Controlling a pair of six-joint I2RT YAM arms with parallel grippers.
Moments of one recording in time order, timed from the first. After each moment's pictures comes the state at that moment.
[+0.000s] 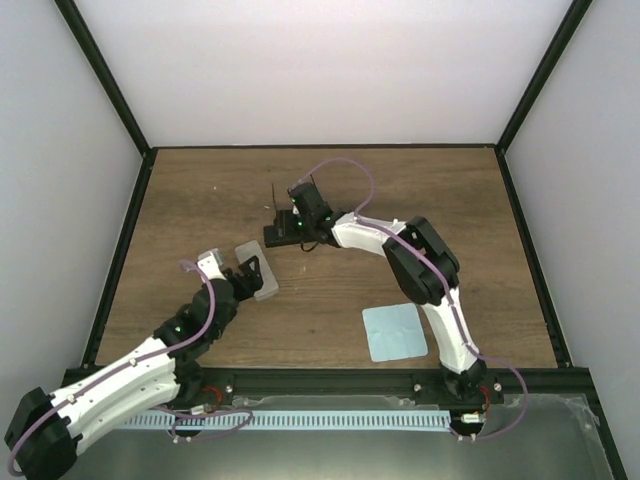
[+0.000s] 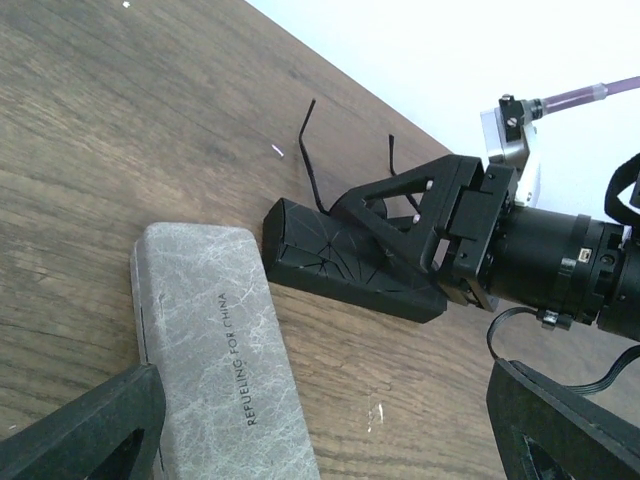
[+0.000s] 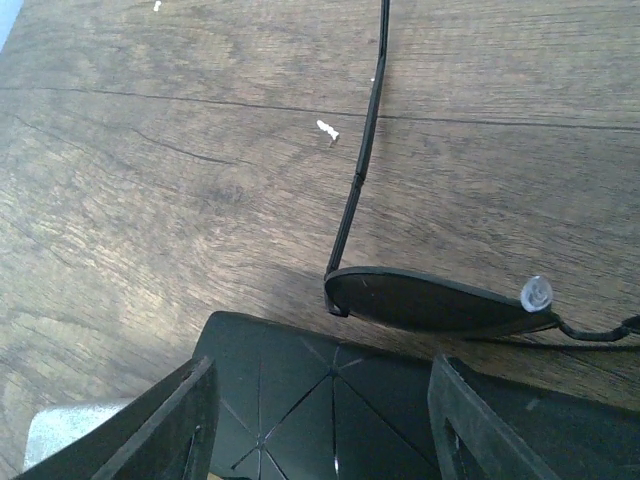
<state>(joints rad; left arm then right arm) -0.77 0.66 0.25 0.00 -0.53 -0.89 0.75 2.19 1.56 -0.09 -0.07 0.56</state>
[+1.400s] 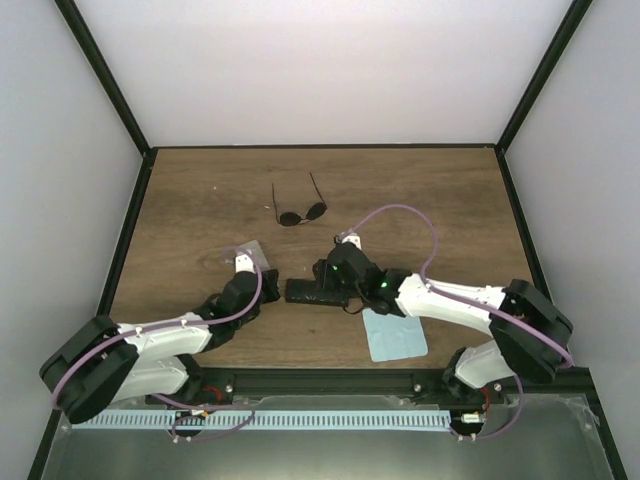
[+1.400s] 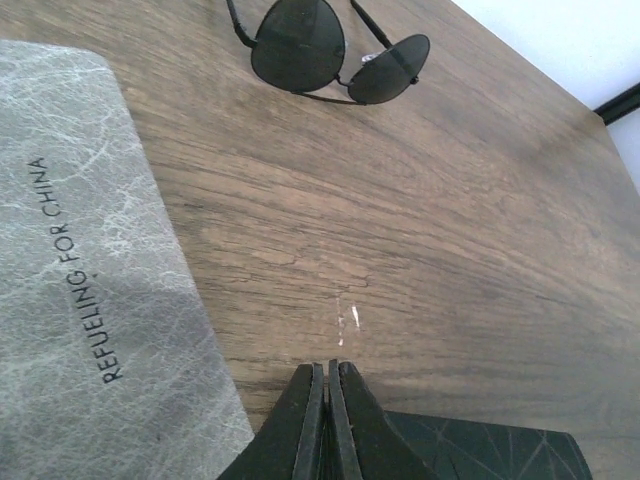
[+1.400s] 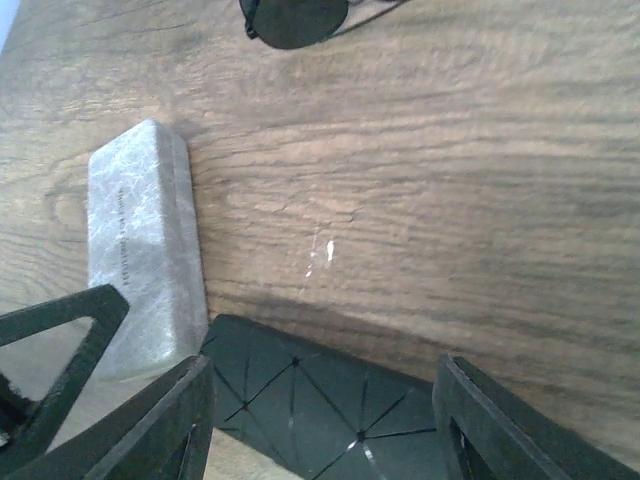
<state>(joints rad) -0.77 1.18 0.24 0.42 -0.29 -0.86 0.96 1.43 0.78 -0.07 0.20 0.83</state>
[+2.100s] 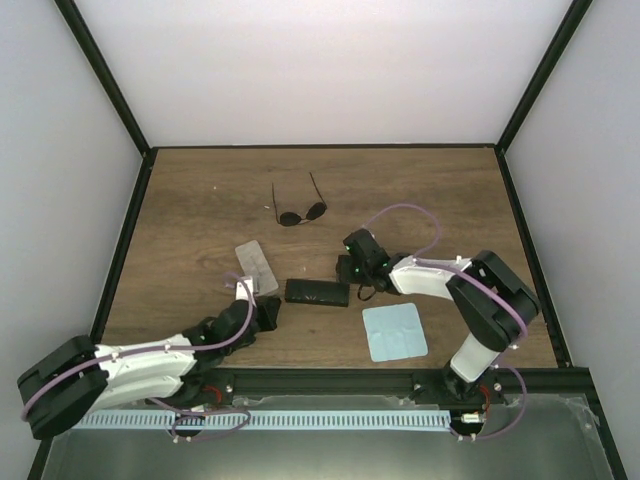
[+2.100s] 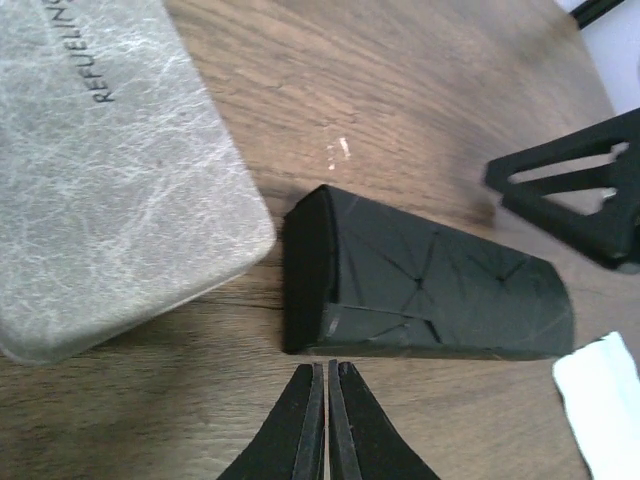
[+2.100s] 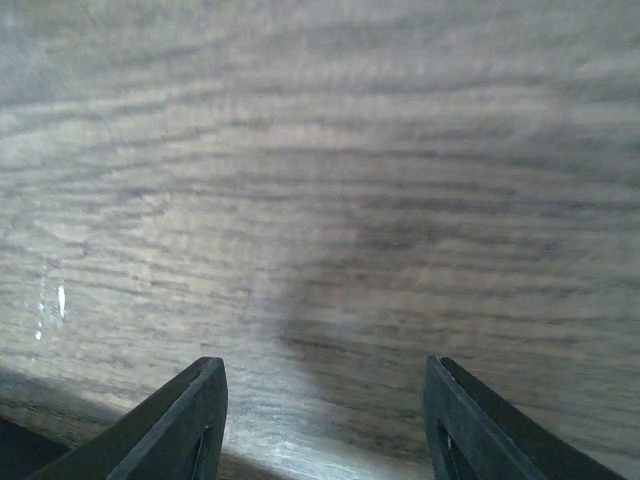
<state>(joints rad) -0.95 1.01 0.08 0.35 -0.28 -0.95 0.71 1.62 0.77 -0.06 0.09 0.69</state>
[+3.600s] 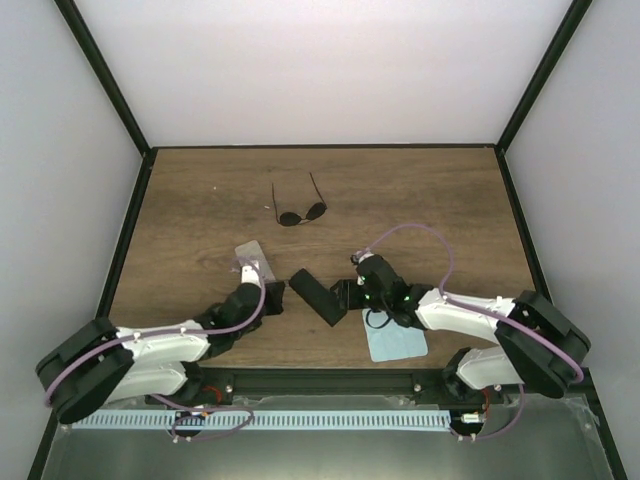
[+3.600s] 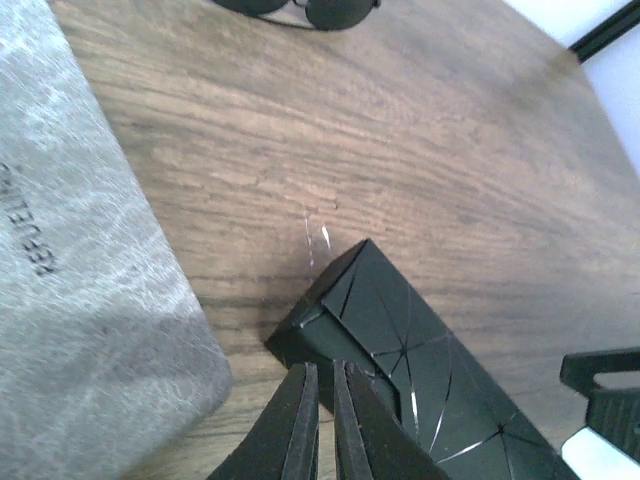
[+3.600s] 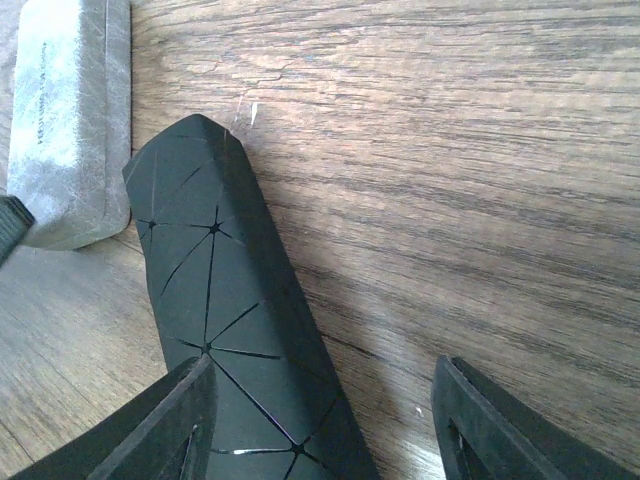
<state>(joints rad) -0.89 1.19 0.20 0.44 -0.29 -0.86 0.83 1.32 0.50 0.07 -0.05 0.69</state>
